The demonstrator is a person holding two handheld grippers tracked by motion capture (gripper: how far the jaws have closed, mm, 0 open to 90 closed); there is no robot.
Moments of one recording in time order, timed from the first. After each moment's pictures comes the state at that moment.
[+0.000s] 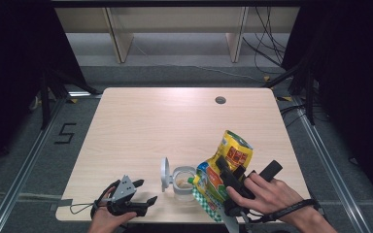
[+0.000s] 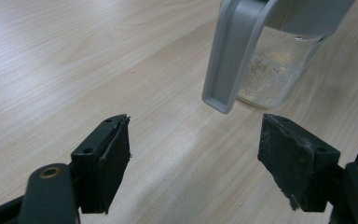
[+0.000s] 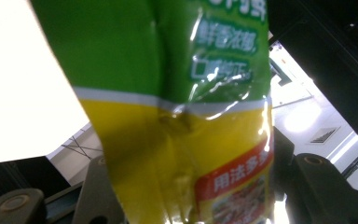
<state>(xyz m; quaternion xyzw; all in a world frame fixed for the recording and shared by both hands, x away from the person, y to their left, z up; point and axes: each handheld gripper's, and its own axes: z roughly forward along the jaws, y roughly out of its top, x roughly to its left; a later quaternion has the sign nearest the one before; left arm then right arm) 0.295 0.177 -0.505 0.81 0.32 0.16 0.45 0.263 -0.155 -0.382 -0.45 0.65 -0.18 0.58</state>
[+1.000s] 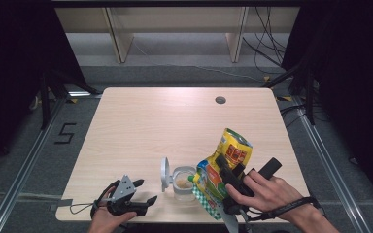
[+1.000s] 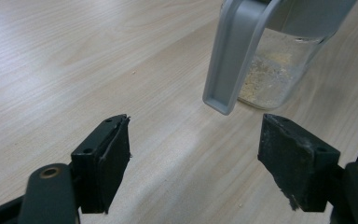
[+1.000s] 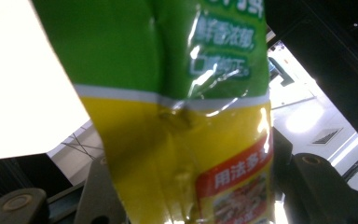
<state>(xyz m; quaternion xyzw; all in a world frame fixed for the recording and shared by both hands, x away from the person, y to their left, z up) 0.295 0.178 -0.505 0.82 0.32 0.16 0.45 0.266 -0.153 -0.377 -0.45 0.66 -0.19 0.58</state>
